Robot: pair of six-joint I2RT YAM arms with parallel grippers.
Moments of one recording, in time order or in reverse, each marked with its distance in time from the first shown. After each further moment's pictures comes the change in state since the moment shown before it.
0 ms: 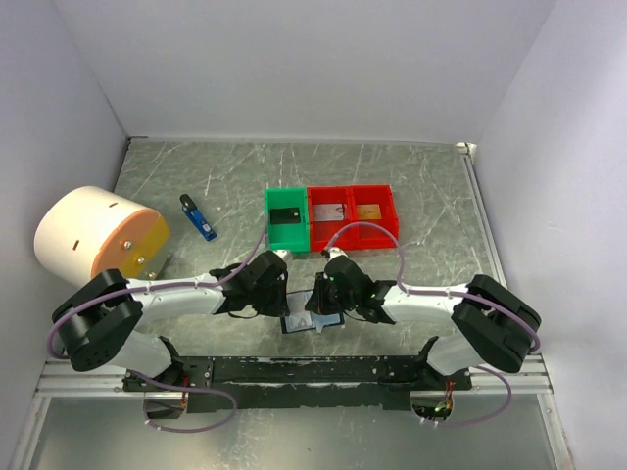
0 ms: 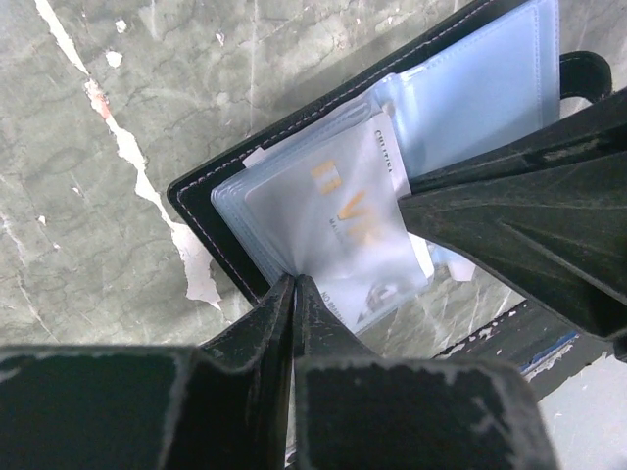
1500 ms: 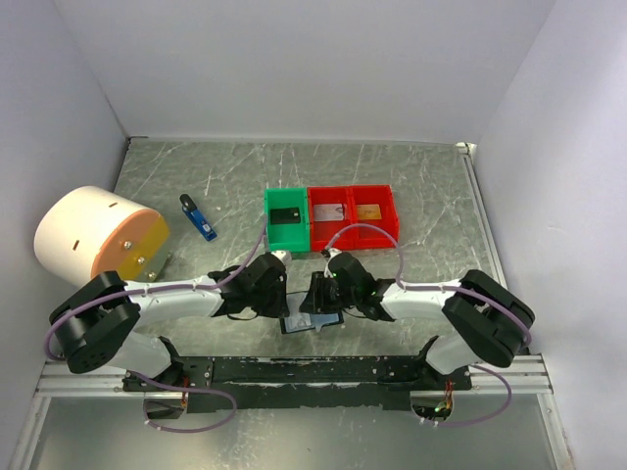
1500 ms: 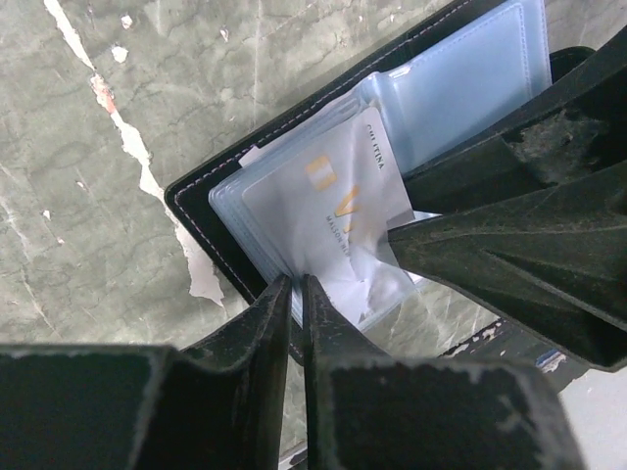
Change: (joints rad) left arm -0.008 -0.018 -0.021 0.019 -0.016 -0.005; right arm -0.048 0.036 -0.020 0.080 -0.142 0.047
